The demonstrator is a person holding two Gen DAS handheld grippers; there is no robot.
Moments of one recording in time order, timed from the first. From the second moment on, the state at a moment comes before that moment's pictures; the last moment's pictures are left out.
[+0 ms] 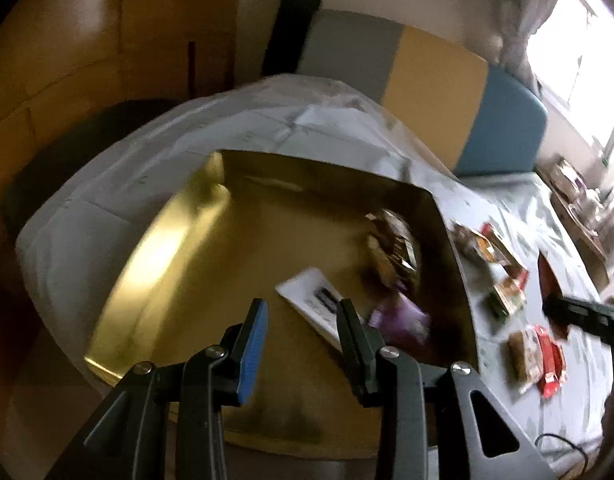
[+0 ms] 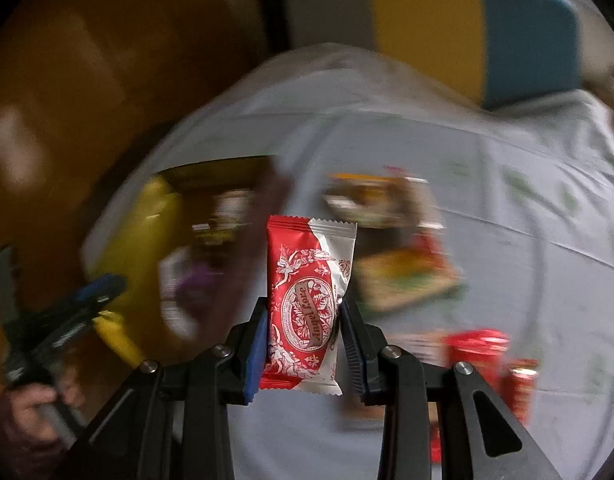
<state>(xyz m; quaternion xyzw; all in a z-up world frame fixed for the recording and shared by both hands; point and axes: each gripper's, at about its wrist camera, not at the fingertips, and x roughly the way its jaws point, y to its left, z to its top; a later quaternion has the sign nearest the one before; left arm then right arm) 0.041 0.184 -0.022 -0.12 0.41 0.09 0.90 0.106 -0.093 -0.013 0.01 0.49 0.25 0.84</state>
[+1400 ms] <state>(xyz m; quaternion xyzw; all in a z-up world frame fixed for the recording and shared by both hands) 0.035 0.141 -0.029 -0.07 0.42 0.04 0.91 0.072 -0.053 -0.030 -0.02 0.48 0.27 0.83</state>
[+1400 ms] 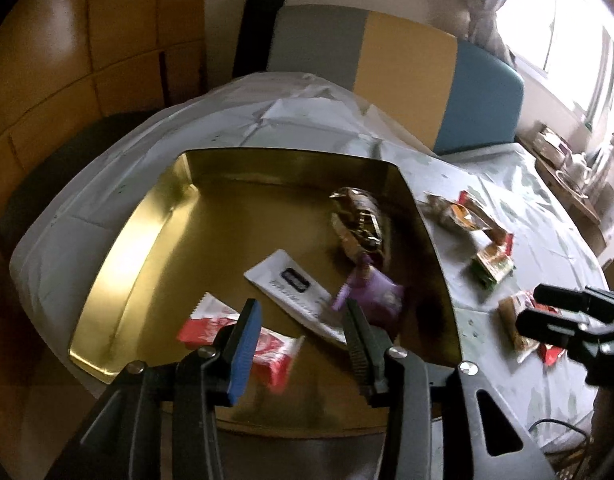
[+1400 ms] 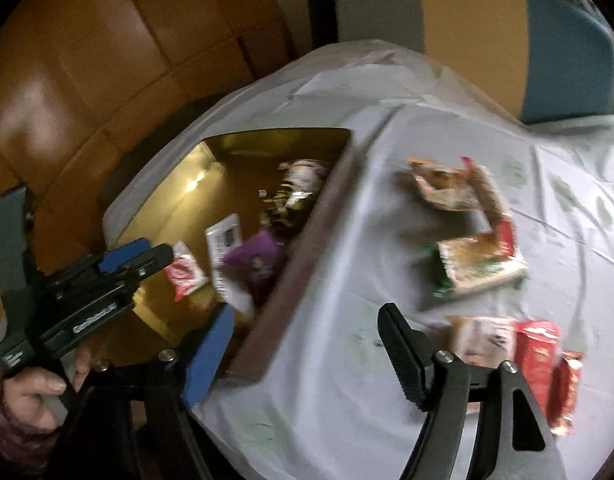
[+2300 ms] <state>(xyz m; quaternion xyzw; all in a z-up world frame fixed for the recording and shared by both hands) 0.045 0.079 -0.023 -0.01 0.43 -0.02 0.90 0.126 -0.303 -0.050 0.05 0.50 -0.04 0.86</state>
